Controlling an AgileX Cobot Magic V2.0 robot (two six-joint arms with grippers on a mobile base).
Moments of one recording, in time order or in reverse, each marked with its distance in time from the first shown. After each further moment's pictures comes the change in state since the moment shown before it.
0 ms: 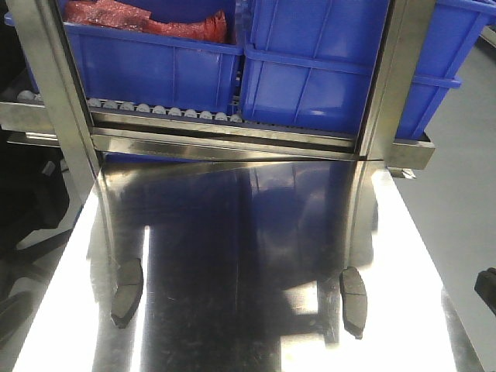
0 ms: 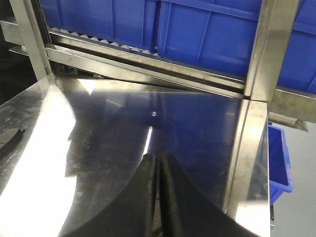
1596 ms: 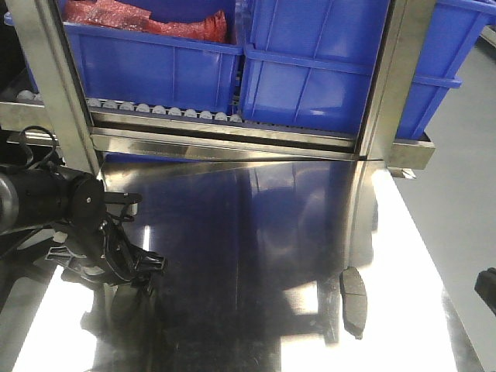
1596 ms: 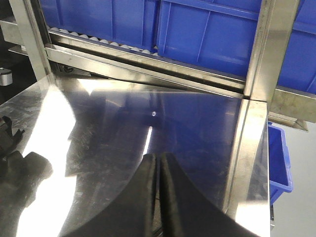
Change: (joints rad) left arm 0.000 1.367 -0.669 -0.006 0.261 -0.102; right arm 0.000 0.000 0.000 0.000 0.000 0.000
